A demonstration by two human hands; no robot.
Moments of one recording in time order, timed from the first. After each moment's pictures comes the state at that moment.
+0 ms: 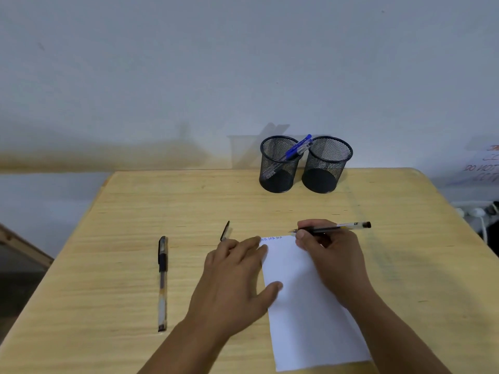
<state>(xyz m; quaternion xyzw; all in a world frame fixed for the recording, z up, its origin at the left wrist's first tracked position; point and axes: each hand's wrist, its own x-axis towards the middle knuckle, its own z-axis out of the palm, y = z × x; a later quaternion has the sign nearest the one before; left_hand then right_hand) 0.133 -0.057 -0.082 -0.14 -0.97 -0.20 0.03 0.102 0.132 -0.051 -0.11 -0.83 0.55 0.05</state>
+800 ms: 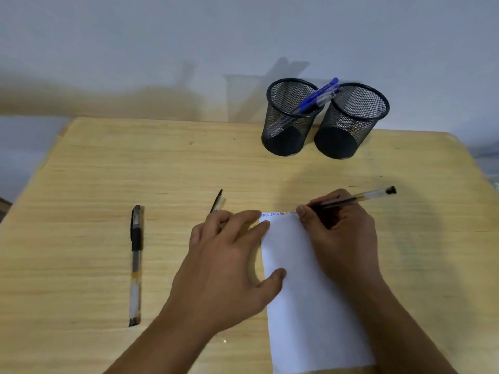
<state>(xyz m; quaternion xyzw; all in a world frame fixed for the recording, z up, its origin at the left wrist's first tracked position) 0.127 -0.056 -0.082 -0.12 -0.97 -0.21 0.03 0.088 0.125 -0.067 -0.10 -0.87 0.48 0.07</state>
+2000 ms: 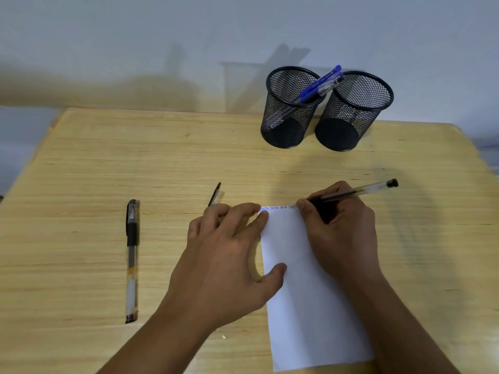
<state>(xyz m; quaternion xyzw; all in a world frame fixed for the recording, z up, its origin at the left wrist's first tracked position) 0.126 -0.054 -0.081 -0.12 -0.97 -0.19 0.03 0.086 0.124 -0.072 -0.07 -0.89 0.44 0.09</state>
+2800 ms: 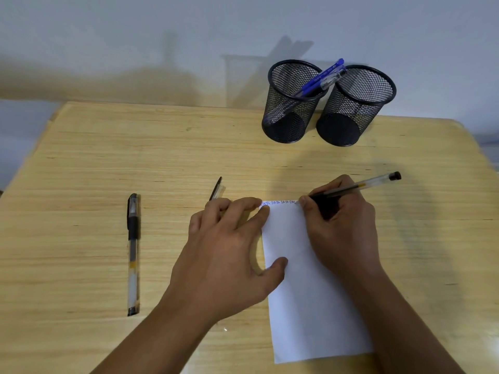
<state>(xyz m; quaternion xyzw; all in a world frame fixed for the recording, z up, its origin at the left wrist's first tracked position) 0.126 -0.054 -0.081 -0.12 -0.97 -0.21 0.03 0.087 0.123 -0.071 -0.08 -0.89 0.43 0.10</state>
